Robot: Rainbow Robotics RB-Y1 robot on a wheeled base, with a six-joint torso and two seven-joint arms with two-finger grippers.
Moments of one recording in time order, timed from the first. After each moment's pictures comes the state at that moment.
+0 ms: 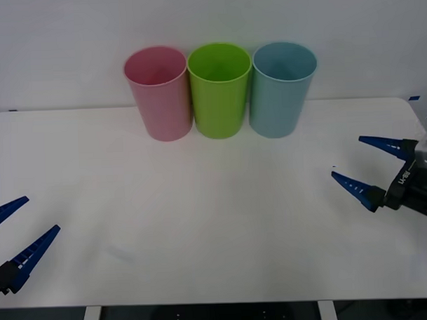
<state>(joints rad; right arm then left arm) -0.01 -0.48 -0.37 -1.57 1.35 -1.11 -0.05 0.35 0.40 0.52 -1.66 -0.96 -1.22 0.00</state>
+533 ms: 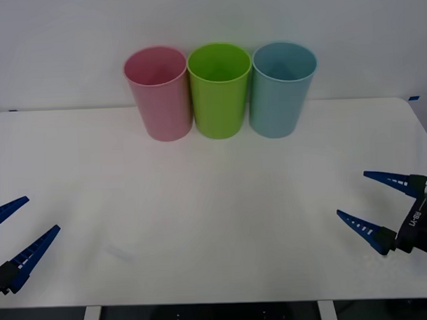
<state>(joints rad) 0.20 -0.48 -0.36 -1.72 1.32 -1.12 -0.04 0.35 0.40 0.52 -1.66 -0.96 -1.22 0.00</state>
